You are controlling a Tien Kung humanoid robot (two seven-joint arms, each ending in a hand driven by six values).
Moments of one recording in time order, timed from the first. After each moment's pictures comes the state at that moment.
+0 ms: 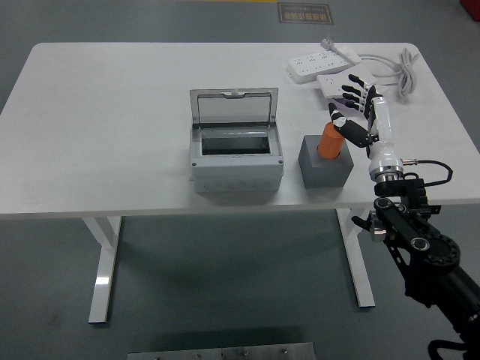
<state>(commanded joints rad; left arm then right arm) -0.16 0.31 -0.66 -0.43 0.64 0.28 0.39 0.45 -0.12 1.13 0.89 -1.14 -0.40 0.49</state>
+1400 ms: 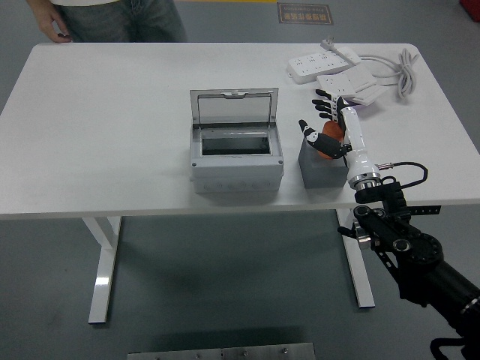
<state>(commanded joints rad) -0.14 0.32 -0.69 -0.44 0.67 0.24 0.45 0.50 -0.13 0.93 0.83 -1.10 -0.41 0.50</state>
